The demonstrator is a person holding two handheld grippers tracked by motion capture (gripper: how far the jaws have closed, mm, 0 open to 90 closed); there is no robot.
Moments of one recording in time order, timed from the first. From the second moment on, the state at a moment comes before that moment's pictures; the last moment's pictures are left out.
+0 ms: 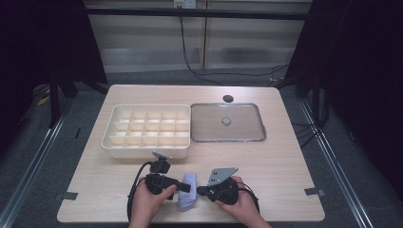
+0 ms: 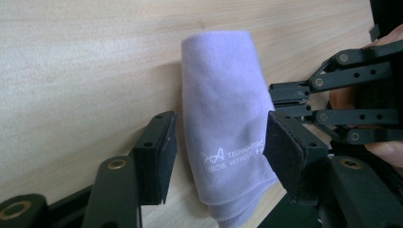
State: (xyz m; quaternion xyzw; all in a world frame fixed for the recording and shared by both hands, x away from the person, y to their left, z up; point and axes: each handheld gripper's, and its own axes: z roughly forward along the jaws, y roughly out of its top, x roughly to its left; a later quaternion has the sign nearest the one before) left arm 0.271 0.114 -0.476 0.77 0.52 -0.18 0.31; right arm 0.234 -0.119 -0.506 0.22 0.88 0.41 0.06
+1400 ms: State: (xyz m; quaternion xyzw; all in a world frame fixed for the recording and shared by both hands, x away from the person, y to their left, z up) left arm 0.277 0.100 -0.477 0.77 0.53 -0.19 0.31; right arm 0.231 -0.119 -0.506 0.21 0.88 0.41 0.07
